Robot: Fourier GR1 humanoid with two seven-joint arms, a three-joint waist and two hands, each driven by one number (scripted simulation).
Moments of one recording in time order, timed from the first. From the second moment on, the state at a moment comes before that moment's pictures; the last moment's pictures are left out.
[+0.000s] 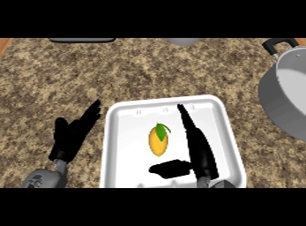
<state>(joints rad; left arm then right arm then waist) -0.10 0.22 -0.19 -1.37 0.12 -0.04 0.15 -0.10 -0.02 0.53 -1.56 0.42 -0.35 0.48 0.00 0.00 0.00</state>
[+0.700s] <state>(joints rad) -0.09 0.20 -0.14 -1.35 0.08 -0.09 0.13 -0.15 0.00 0.52 -1.27 0.02 -0.44 0.08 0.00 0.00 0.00</state>
